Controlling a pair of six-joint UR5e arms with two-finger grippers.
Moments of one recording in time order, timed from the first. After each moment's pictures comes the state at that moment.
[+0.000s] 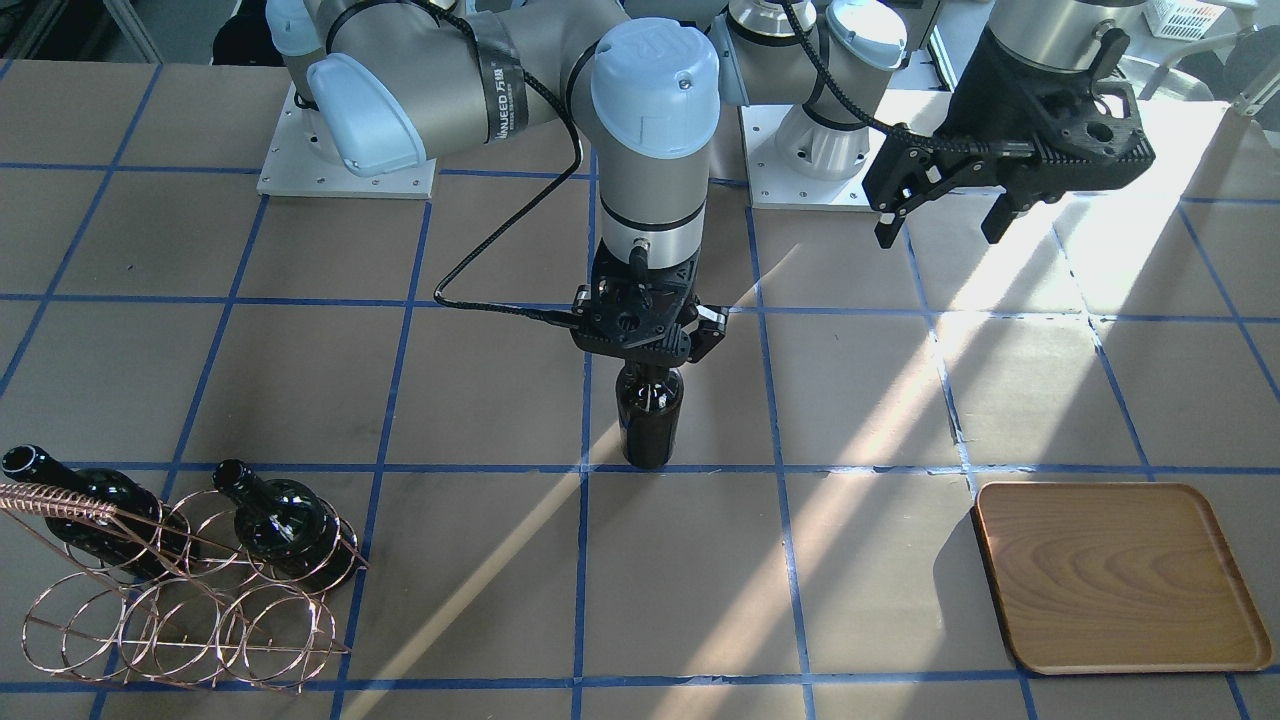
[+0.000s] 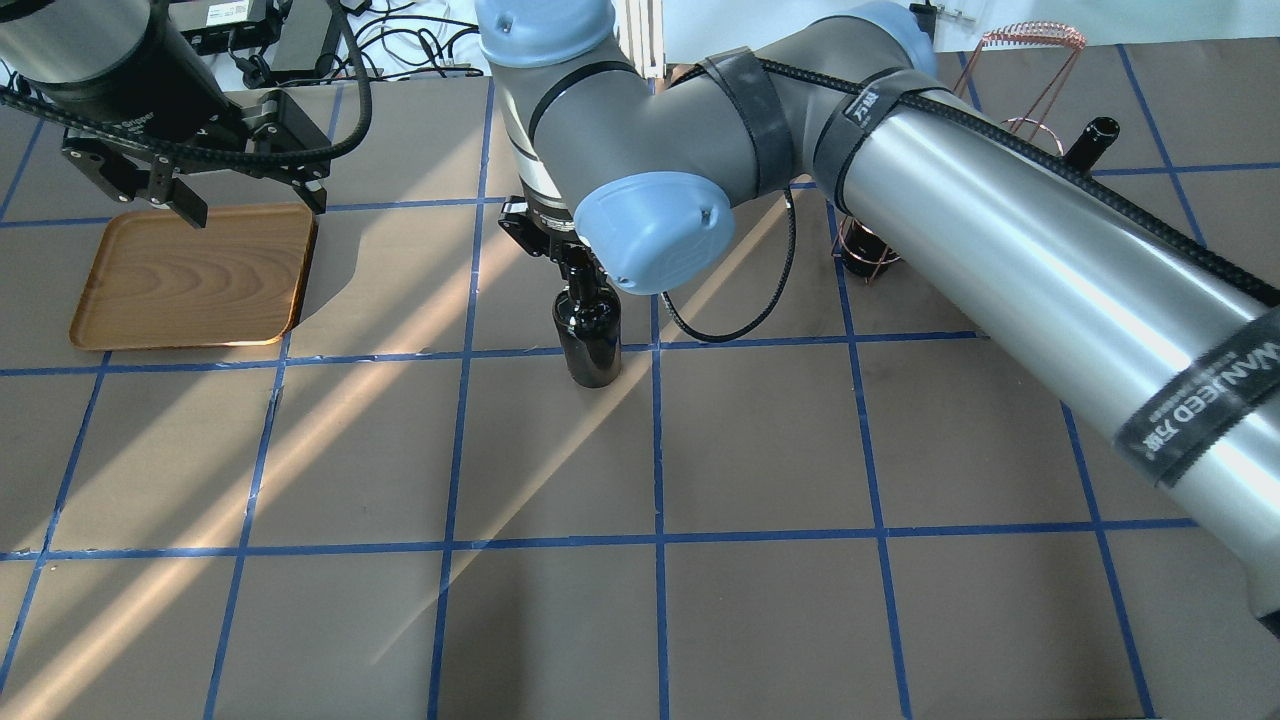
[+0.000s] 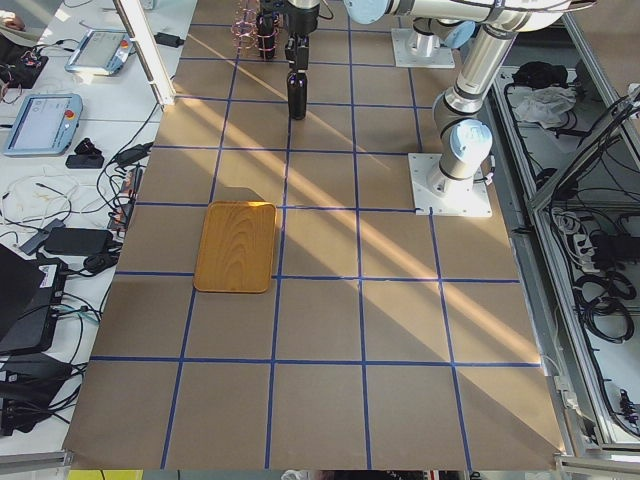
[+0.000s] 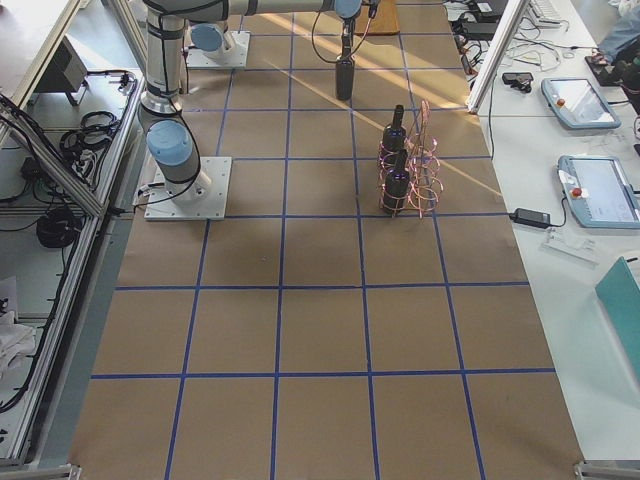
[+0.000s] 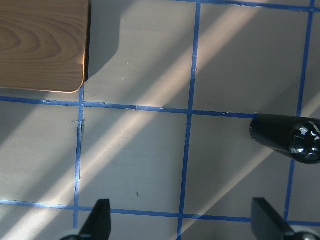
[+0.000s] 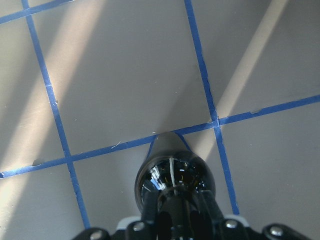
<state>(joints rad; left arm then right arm) -1.49 -1.52 -1.52 -1.59 1.58 0.00 2.06 -1.17 1.38 -1.88 -1.57 0.73</state>
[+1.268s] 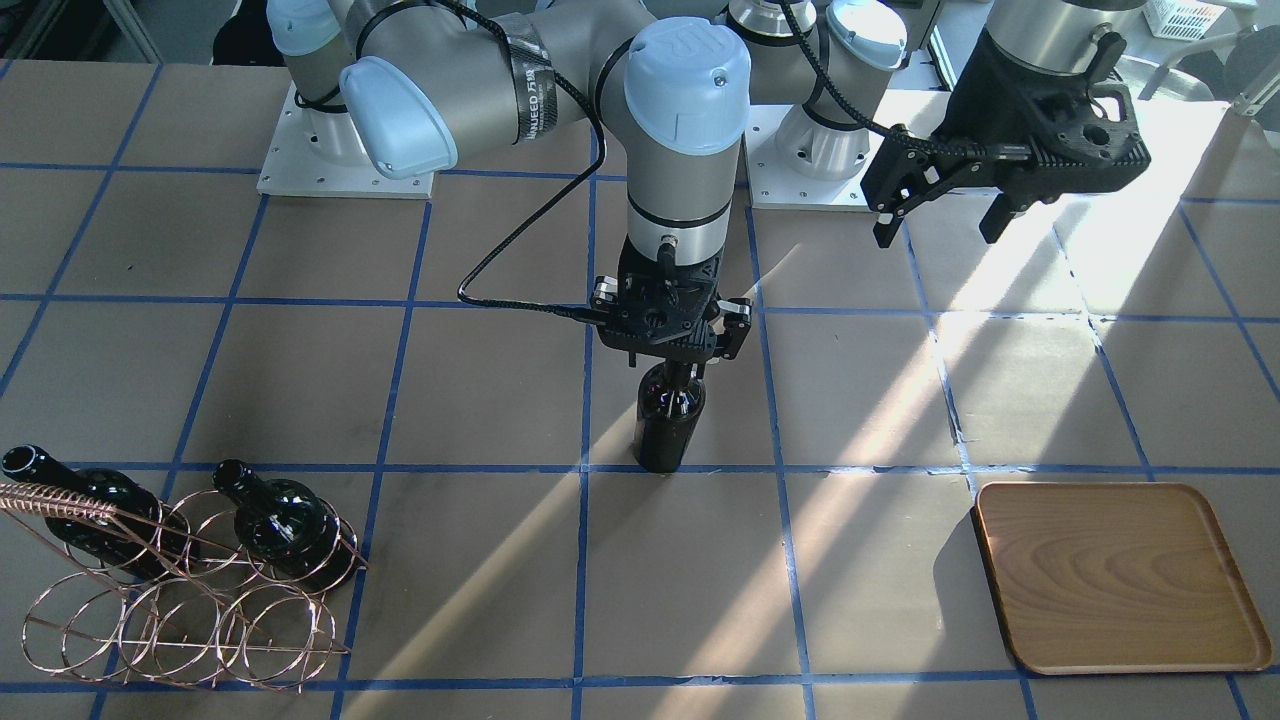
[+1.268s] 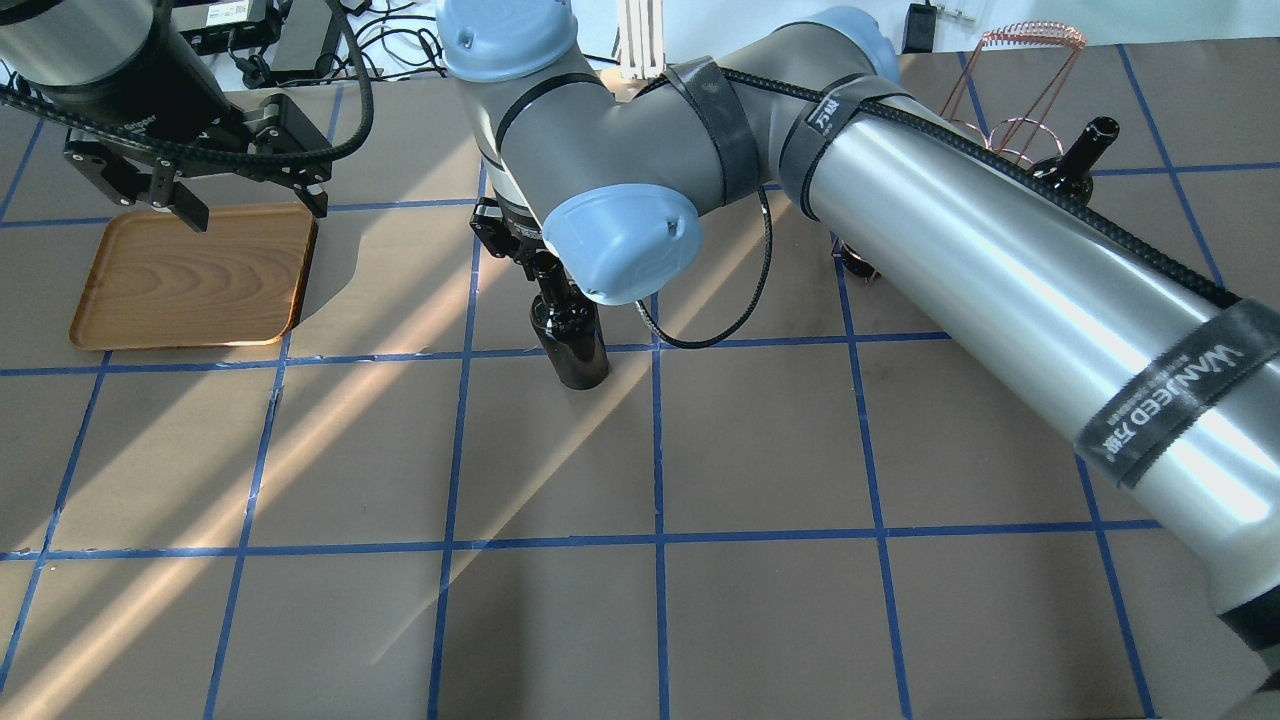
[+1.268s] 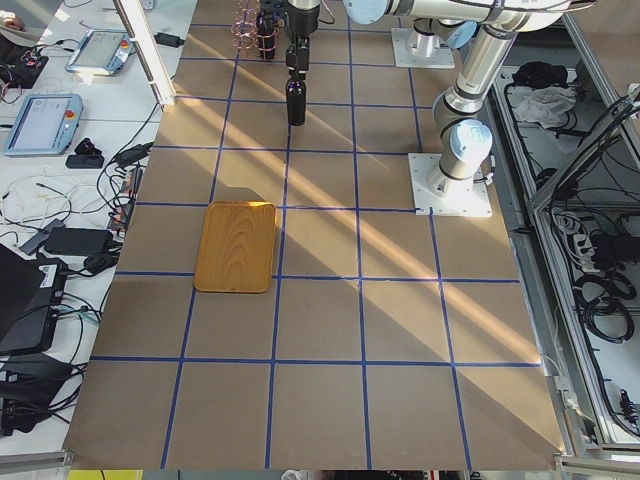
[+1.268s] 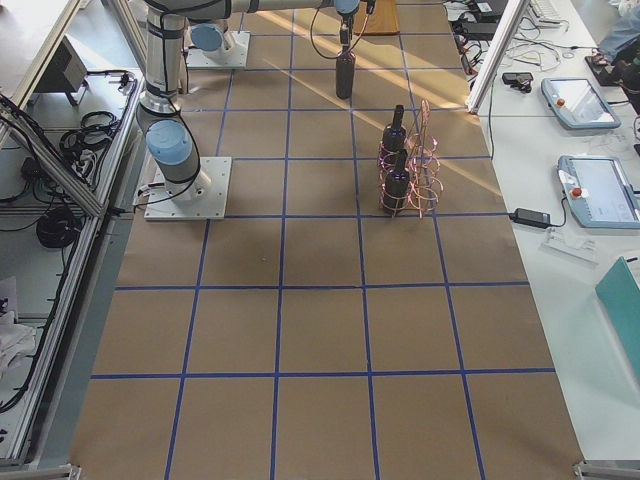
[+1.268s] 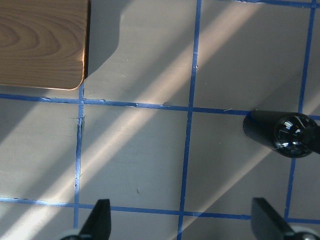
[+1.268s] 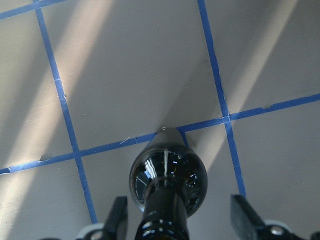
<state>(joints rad) -1.49 -1.52 -1.52 -1.60 1.58 0.00 2.08 -1.16 1.37 -1.88 -1.57 0.75</state>
